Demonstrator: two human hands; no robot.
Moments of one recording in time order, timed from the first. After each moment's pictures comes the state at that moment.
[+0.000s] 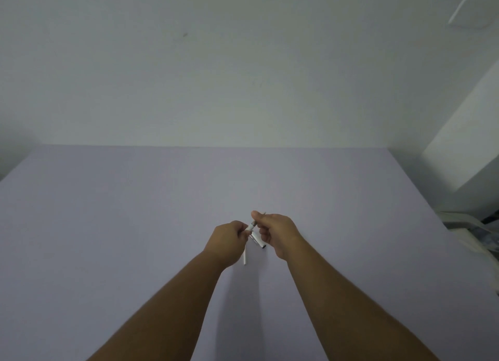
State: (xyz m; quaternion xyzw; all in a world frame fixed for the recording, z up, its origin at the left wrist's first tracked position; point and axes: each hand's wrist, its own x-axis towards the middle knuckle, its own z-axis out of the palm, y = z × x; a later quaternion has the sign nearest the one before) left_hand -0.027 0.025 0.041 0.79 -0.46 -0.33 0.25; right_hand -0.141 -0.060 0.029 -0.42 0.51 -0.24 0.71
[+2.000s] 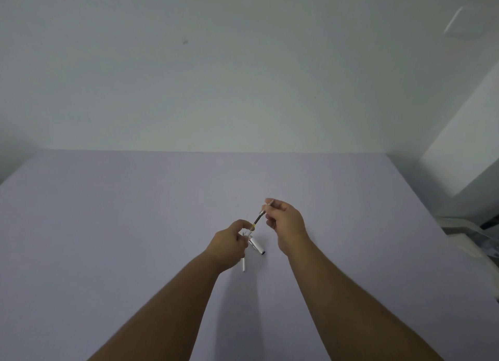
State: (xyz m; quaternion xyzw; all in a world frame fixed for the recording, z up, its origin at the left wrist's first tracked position) left_hand -0.025 0.024 0.050 0.75 -0.42 -0.42 0.31; right_hand -0.139 -0.076 0.045 -0.40 0.50 -0.36 0.68
